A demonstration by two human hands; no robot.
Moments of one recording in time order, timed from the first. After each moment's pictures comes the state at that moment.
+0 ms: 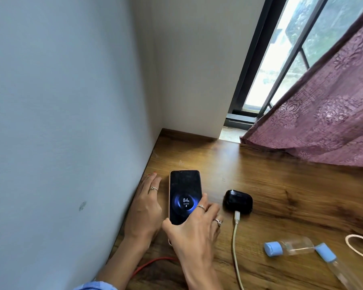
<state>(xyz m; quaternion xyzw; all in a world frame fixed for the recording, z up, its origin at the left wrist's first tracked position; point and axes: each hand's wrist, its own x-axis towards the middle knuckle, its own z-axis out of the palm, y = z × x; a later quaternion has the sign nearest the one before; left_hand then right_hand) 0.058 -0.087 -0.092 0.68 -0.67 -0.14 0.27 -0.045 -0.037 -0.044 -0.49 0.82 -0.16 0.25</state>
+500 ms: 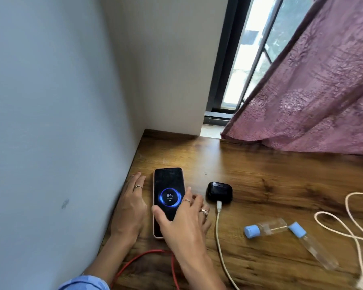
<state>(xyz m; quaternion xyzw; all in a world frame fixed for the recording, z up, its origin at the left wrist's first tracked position) 0.058 -0.085 -0.088 0.68 -0.67 -0.14 0.25 -0.062 -0.031 -0.029 -0.52 0.79 -0.14 0.29</state>
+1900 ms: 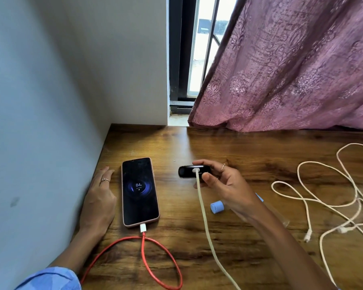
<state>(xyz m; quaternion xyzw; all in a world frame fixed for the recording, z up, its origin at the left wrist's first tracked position) 0.059 -0.085 -0.087 0.68 -0.68 -0.13 0.24 -0.229 -0.018 0.002 -0.50 0.49 -0.46 0.55</state>
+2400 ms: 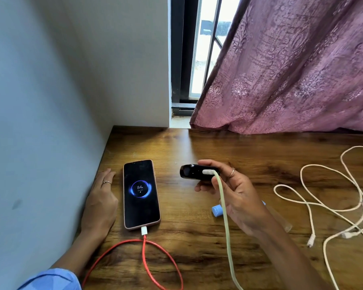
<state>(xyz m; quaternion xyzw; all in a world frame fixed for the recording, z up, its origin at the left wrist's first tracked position) 0.059 -0.083 -0.085 0.68 -0.68 -0.13 0.24 -0.221 -0.002 0.021 -0.44 0.39 -0.54 0.60</state>
